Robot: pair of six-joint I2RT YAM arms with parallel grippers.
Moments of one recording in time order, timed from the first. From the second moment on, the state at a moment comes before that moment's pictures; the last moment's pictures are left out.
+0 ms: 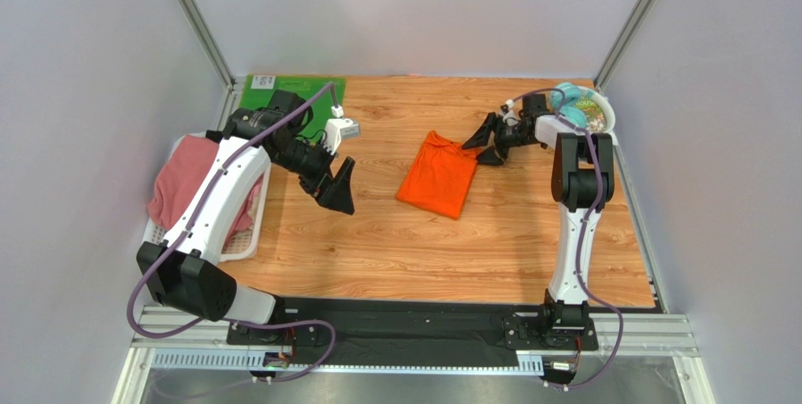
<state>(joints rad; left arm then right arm) -0.29 1.41 1.48 -1.35 0.72 0.42 -0.02 2.33 1.68 -0.53 -0.93 0.51</state>
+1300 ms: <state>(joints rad) -0.29 1.35 1.50 -1.35 0.73 0.42 0.13 1.41 0.71 -0.55 -0.29 0.76</state>
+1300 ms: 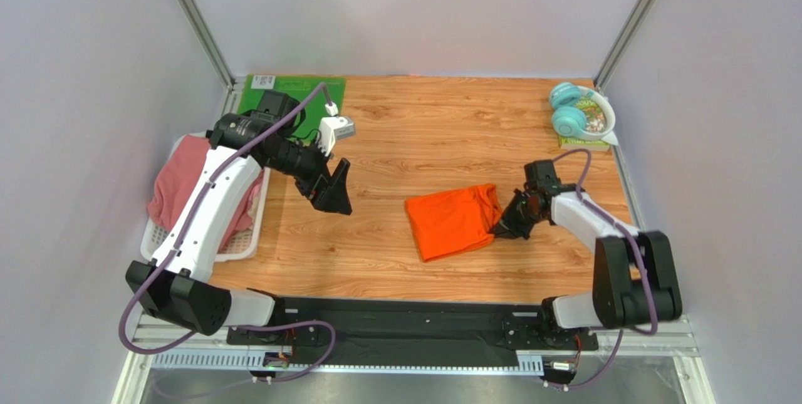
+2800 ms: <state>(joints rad) -0.29 1.23 1.50 -1.35 0.67 0.53 -0.77 1.44 0.95 -1.02 0.10 0.67</state>
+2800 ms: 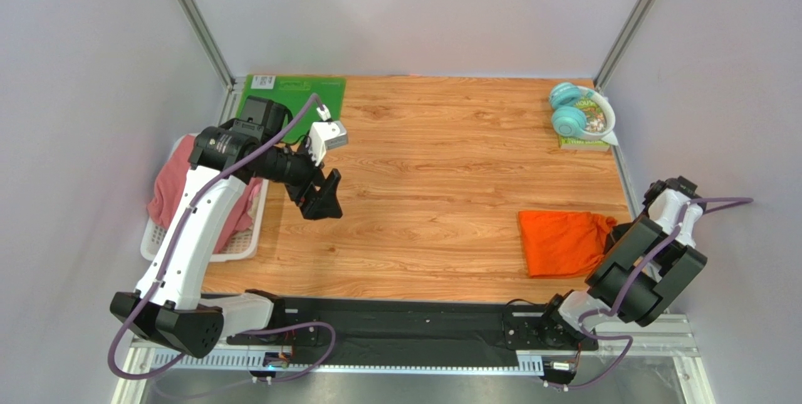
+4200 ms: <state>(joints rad) -0.29 1.23 1.55 -1.35 0.65 0.53 -0.29 1.37 0.87 -0.89 -0.17 0.66</state>
